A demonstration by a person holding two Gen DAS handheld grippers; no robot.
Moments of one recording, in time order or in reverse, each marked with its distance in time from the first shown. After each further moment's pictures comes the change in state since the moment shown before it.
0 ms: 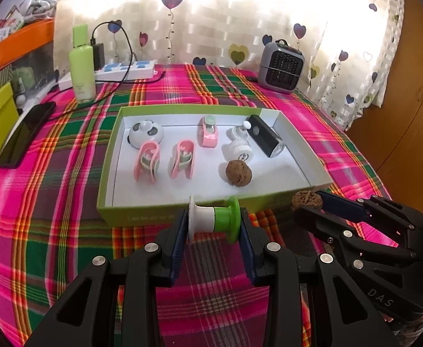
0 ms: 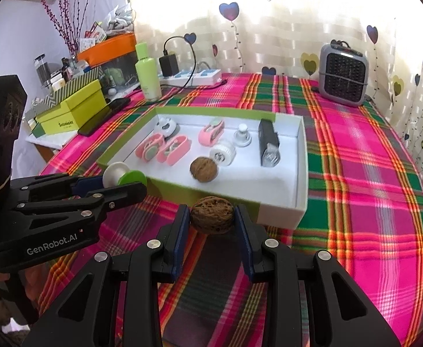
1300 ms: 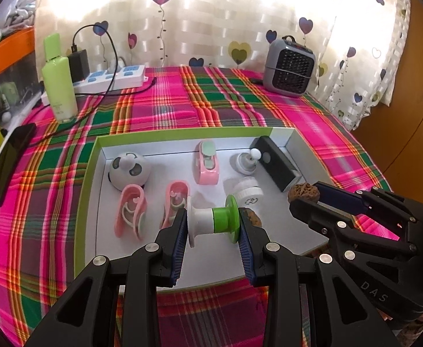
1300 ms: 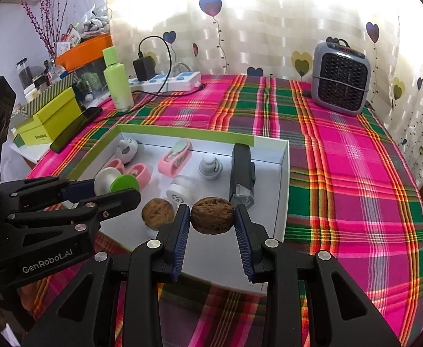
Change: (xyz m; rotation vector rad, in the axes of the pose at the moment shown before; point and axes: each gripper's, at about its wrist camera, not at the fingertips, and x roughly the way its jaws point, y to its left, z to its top) left arm 0.047 -0.005 0.045 0.022 0.026 0.025; right arm 0.042 -0.033 0.038 0.011 0.032 -0.039
